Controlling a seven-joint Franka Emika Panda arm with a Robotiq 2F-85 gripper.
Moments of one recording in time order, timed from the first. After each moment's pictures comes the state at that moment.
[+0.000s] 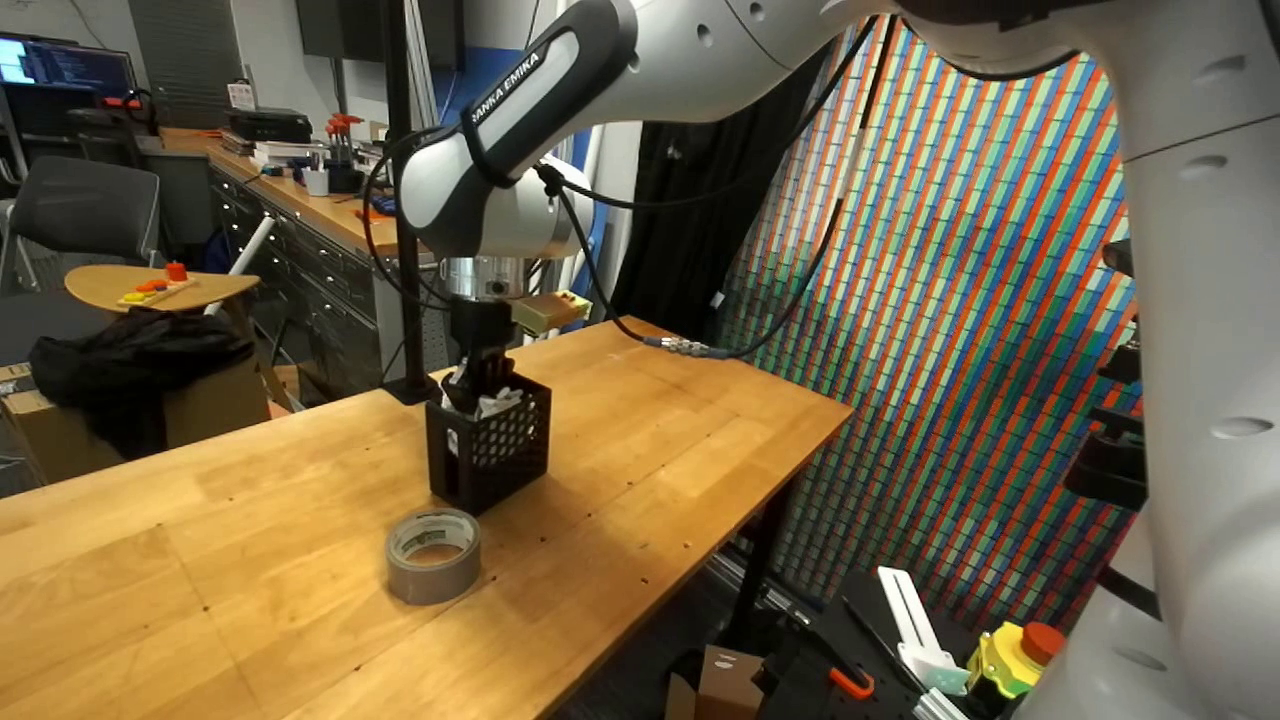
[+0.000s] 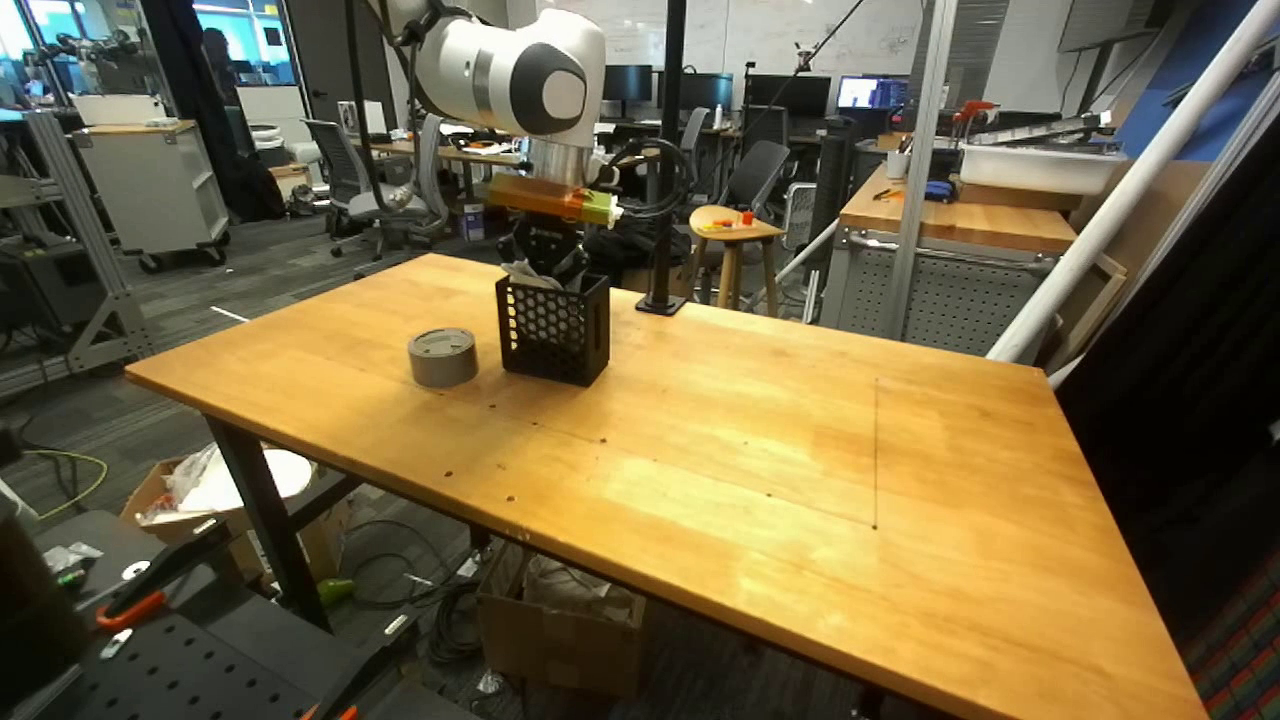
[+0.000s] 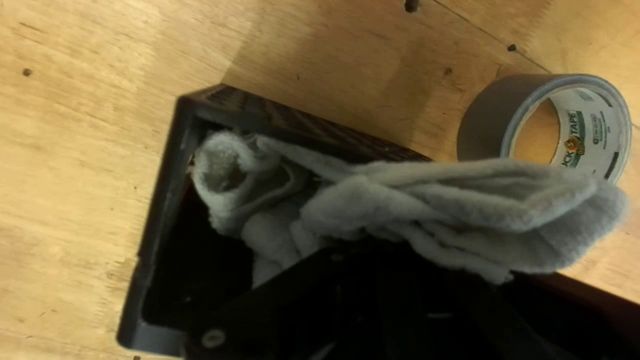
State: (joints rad) arm -0.08 0.48 0.12 -1.83 0.09 2.20 -0.50
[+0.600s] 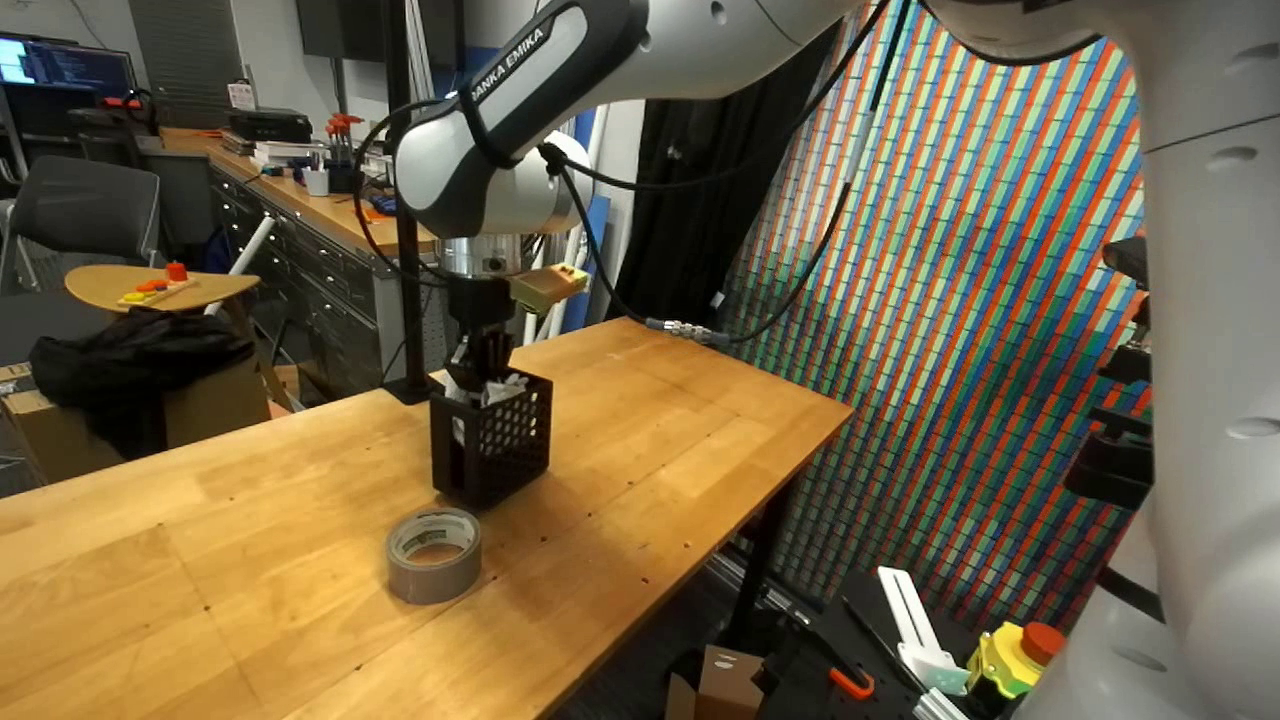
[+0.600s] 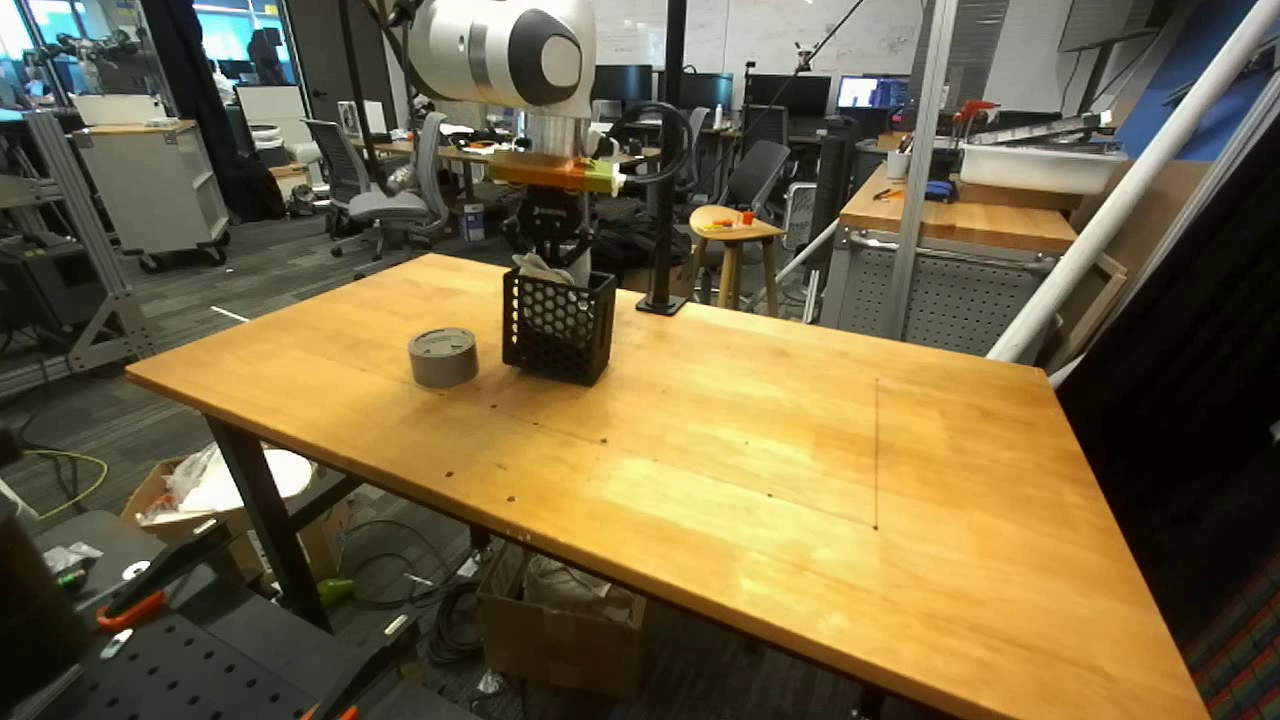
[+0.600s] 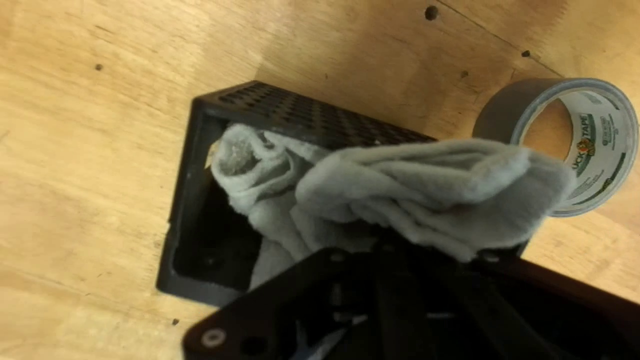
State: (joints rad) arm -0.06 0.43 0.10 -1.82 -0.01 2.18 -0.45
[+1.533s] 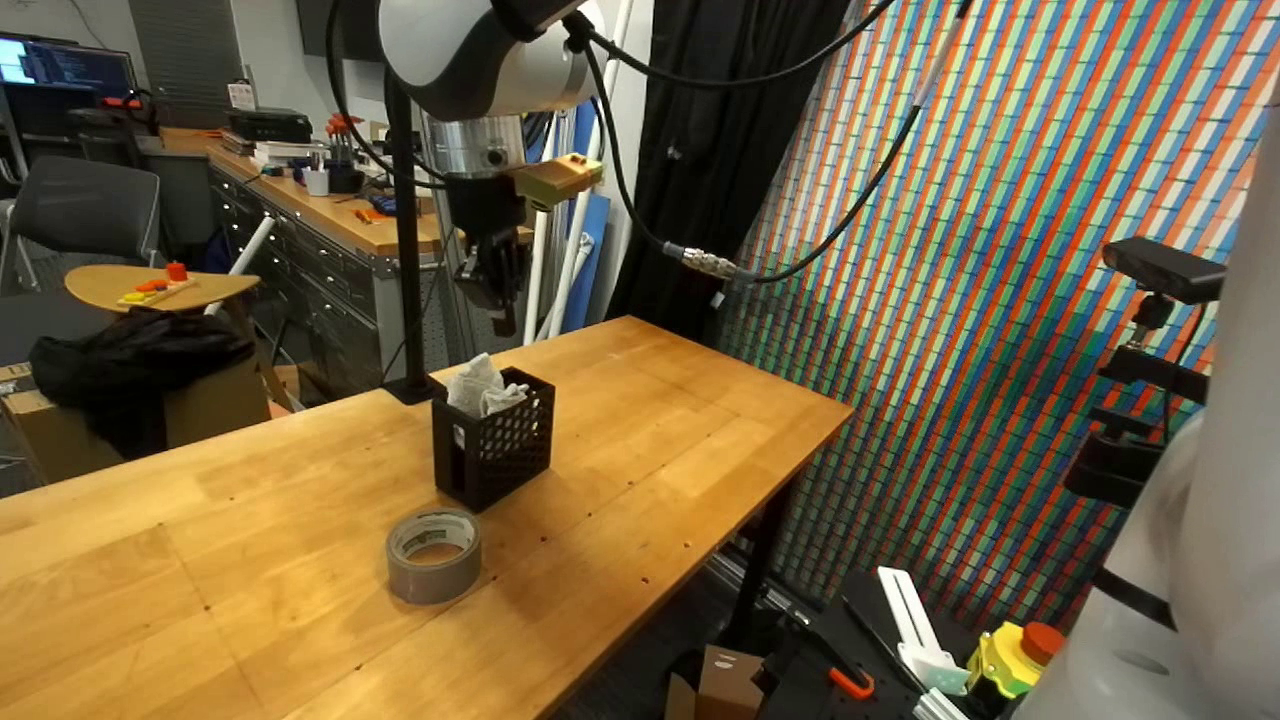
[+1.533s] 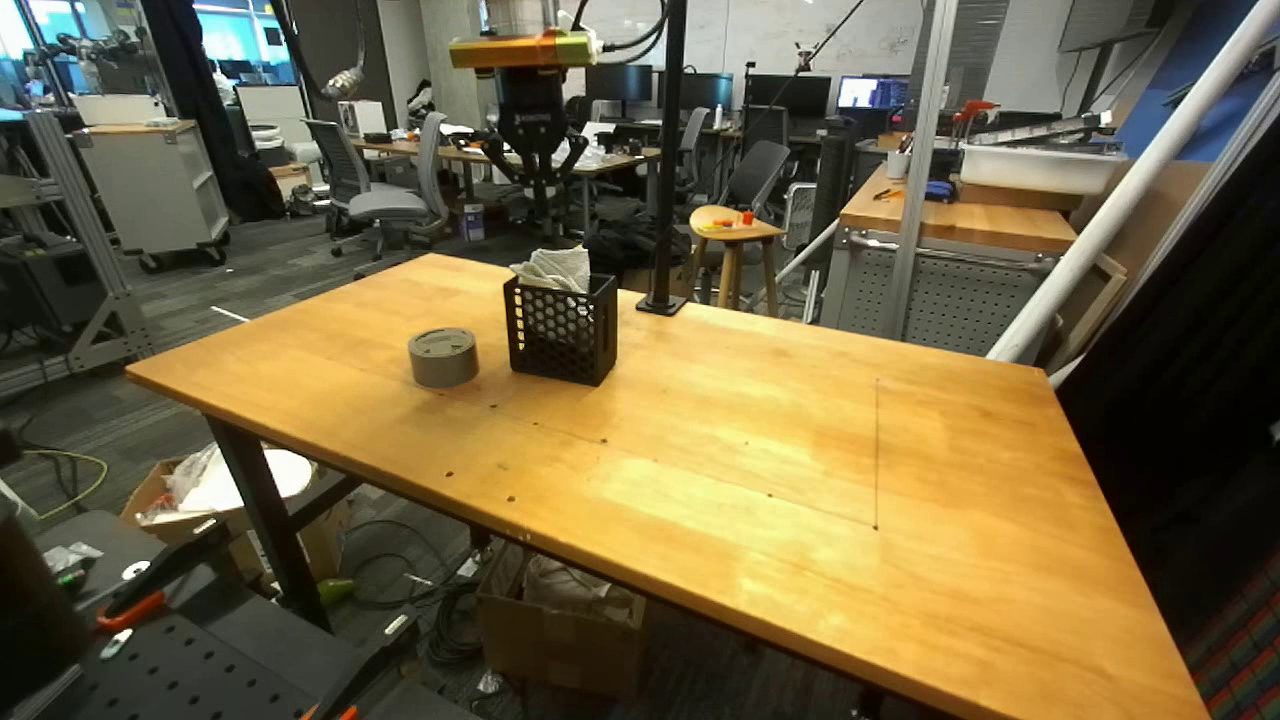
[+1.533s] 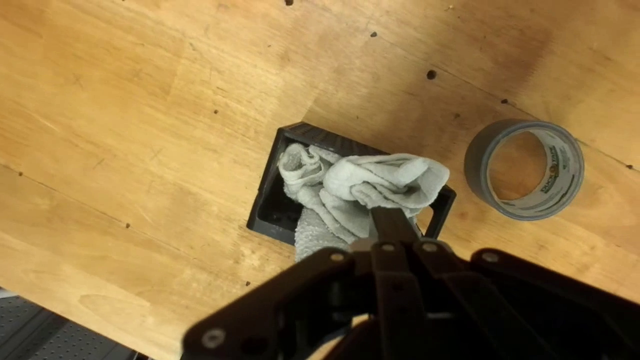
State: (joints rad) arm 0.01 0.24 0.08 -1.82 -0.17 1.98 -0.33
